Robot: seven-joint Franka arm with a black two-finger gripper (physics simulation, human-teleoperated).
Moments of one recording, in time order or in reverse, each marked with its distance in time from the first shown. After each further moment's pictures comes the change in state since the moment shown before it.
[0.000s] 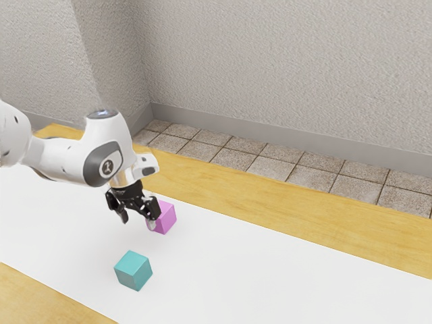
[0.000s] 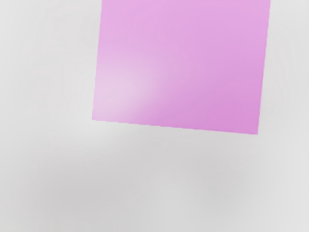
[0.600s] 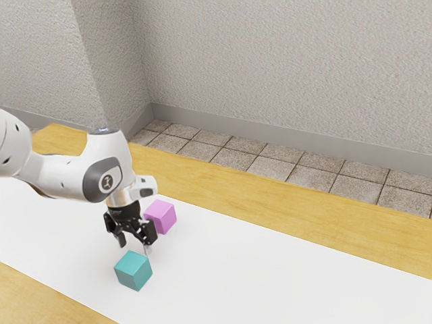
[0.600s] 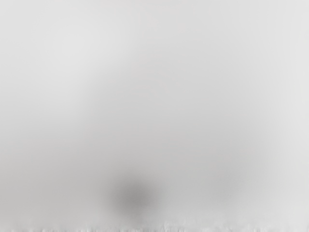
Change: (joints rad) arm -0.017 -0.033 0.001 -0.099 -0.065 -0.055 0.109
